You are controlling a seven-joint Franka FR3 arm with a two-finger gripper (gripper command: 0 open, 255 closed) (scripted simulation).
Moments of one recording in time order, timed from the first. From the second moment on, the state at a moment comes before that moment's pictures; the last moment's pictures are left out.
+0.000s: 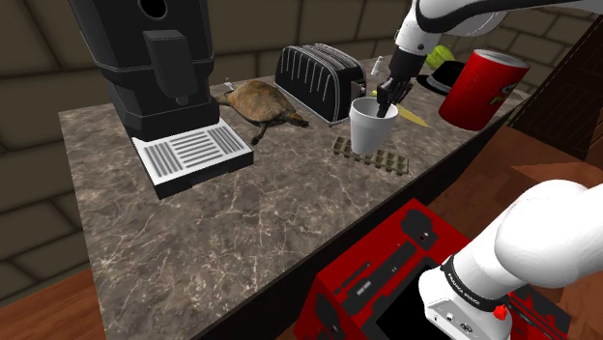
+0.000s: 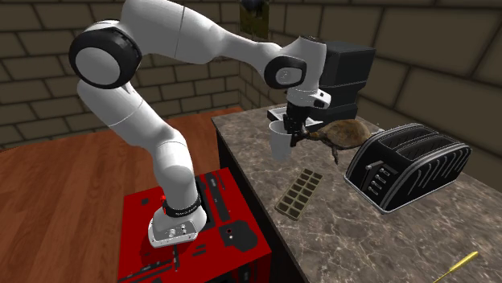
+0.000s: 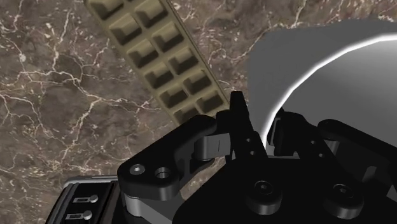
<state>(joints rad) -0.01 -0.43 -0.18 -2.37 0.01 1.92 -0.15</state>
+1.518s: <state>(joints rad) -0.08 -0.20 -0.36 -2.27 0.00 2.04 -0.41</state>
